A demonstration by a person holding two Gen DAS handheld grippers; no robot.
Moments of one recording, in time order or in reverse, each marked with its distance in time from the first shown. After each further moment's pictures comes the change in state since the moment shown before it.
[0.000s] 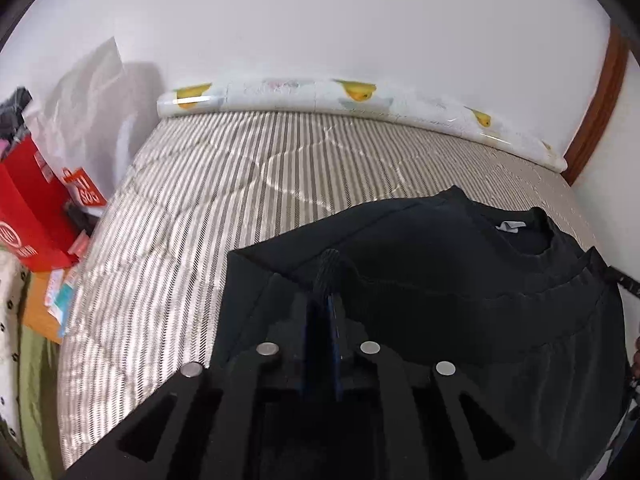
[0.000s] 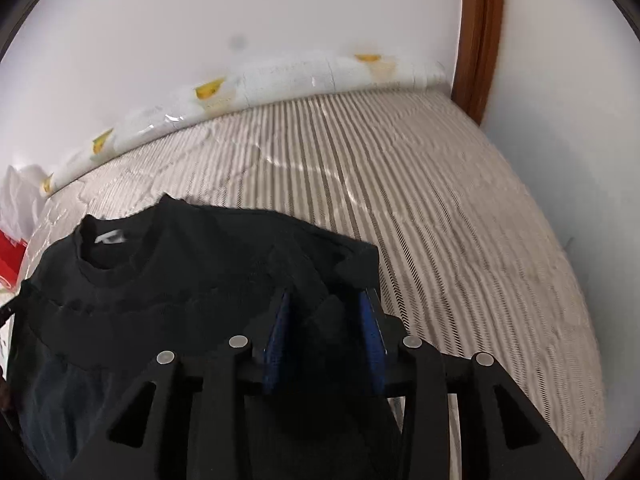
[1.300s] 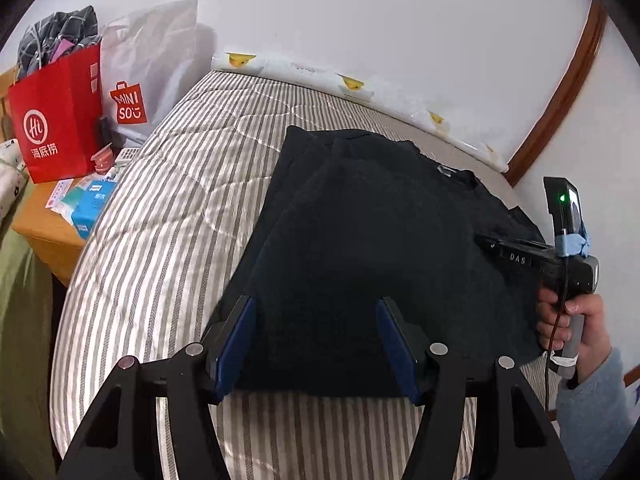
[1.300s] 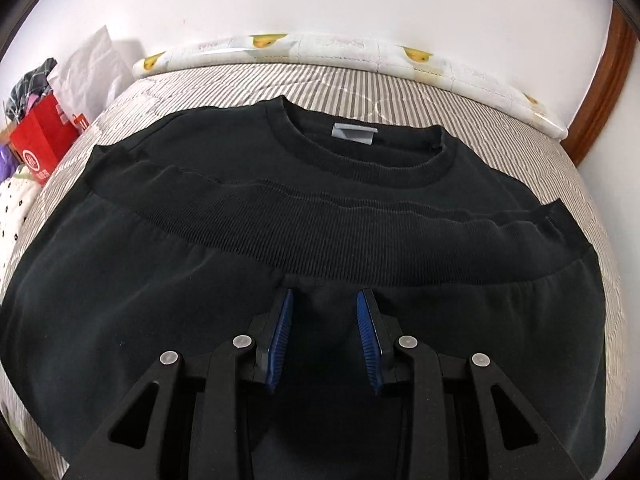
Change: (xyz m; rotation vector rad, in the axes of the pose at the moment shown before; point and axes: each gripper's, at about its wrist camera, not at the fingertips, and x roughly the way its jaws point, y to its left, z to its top) left arm -0.108 0.069 -0.147 -0.132 -0.030 -0.215; right arm -0.018 0.213 -0.089 -0.308 0.081 0.053
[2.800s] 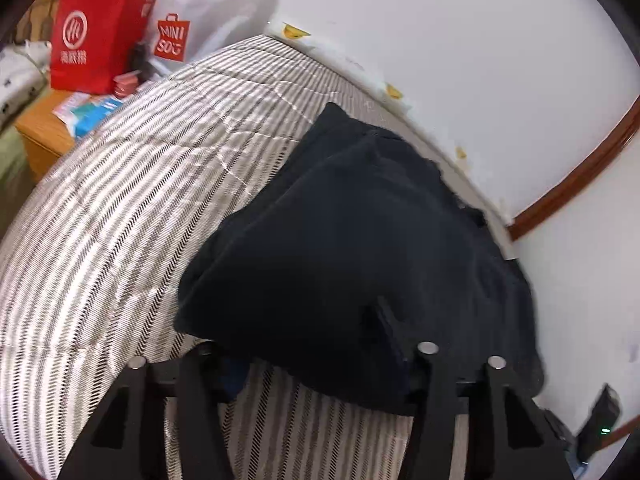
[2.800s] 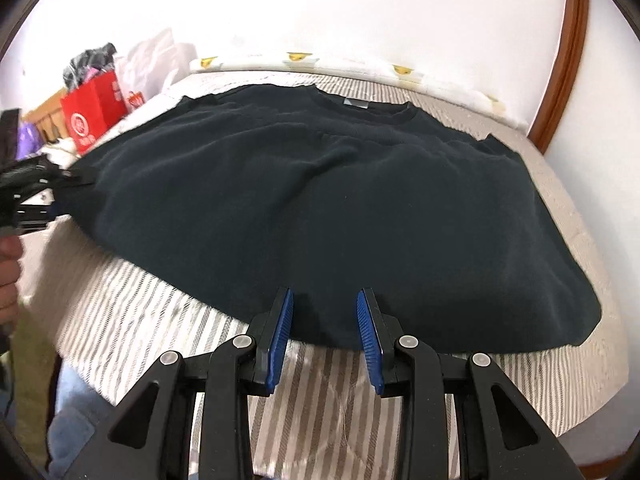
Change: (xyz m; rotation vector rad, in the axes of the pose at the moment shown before) left arm 0.025 0.012 -0.020 -0.290 -0.003 -0.038; right arm -0.108 -0.009 -0.160 -0.004 -0.145 0.064
